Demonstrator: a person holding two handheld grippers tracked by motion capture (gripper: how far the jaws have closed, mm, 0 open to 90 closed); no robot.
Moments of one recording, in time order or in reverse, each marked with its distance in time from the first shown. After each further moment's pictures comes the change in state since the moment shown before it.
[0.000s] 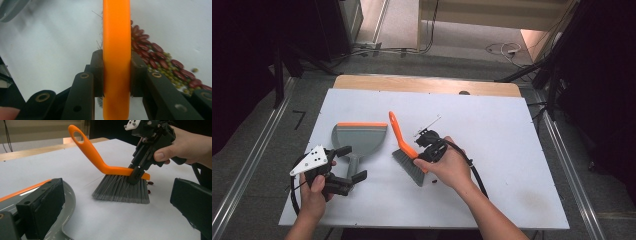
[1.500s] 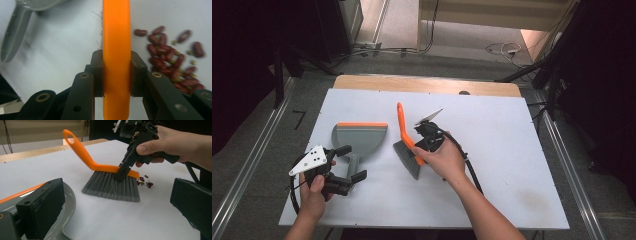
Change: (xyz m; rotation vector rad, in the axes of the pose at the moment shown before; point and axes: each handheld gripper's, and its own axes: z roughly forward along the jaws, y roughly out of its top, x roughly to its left) left arm 0.001 0.001 -0.001 -0.008 -0.001 0.001; right arm -0.017 0.023 0.006 0.014 0.021 0.243
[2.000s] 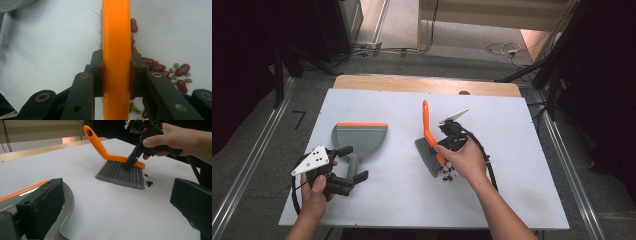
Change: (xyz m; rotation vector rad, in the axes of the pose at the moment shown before) left arm -0.002 -0.001 0.002 0.011 -0.001 0.001; right arm -0.048 -0.025 -0.028 -0.036 -0.037 0.089
